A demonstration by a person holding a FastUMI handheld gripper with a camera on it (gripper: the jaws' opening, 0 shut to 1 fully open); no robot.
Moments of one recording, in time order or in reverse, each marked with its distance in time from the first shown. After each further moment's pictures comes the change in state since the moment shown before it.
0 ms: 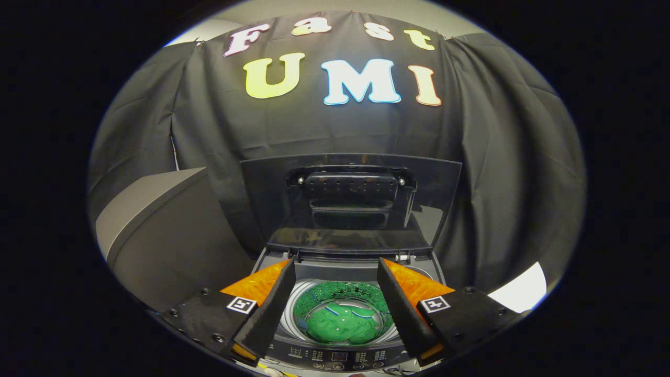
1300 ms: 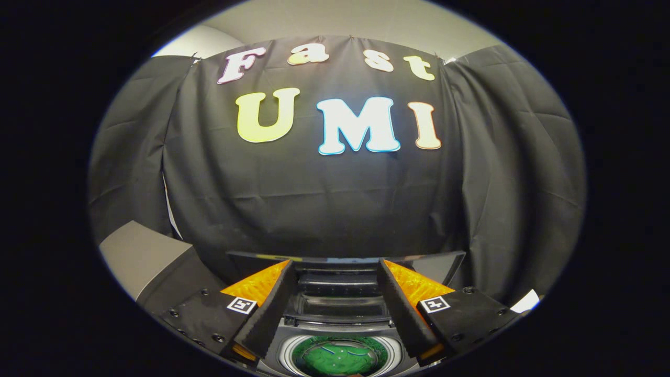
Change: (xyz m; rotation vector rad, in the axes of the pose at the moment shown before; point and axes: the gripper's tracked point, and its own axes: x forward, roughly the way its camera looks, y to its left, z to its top) arm 0.041 -0.003 0.149 -0.006 -0.227 -0.020
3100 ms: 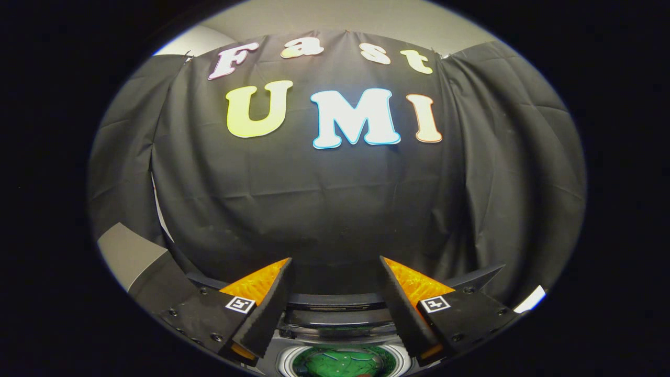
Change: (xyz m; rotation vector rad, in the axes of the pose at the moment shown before) arm 0.067 0.001 -0.016 0.018 0.000 -0.025
